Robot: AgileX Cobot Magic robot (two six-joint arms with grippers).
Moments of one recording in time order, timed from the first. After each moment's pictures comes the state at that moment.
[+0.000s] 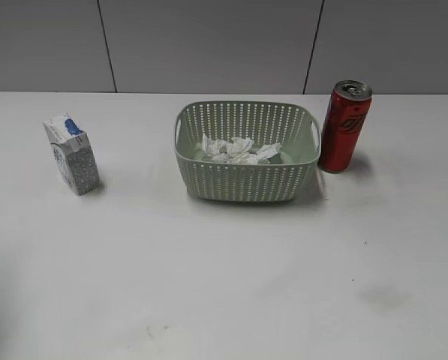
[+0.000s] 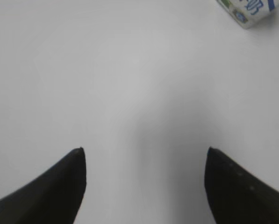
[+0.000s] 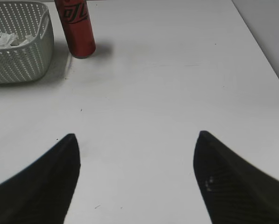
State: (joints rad) left arm -0.03 1.16 -0.91 -0.05 1.03 0.09; right arm -0.08 0.00 -0.42 0.09 0.95 -0.05
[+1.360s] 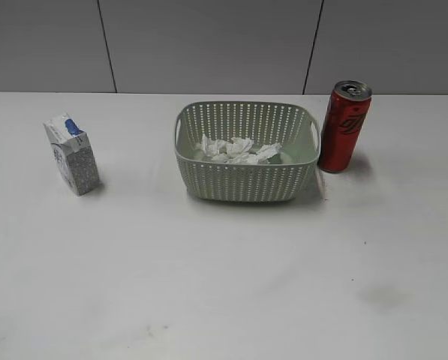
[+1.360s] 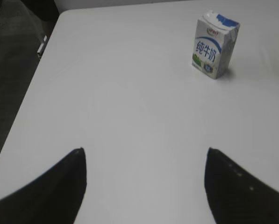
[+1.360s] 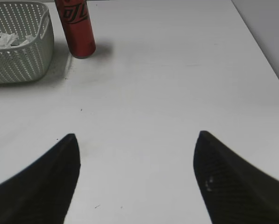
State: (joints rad) left arm -0.03 0.07 -0.51 -0.06 1.04 0.09; right arm -0.08 0.00 -0.42 0.09 0.95 -0.05
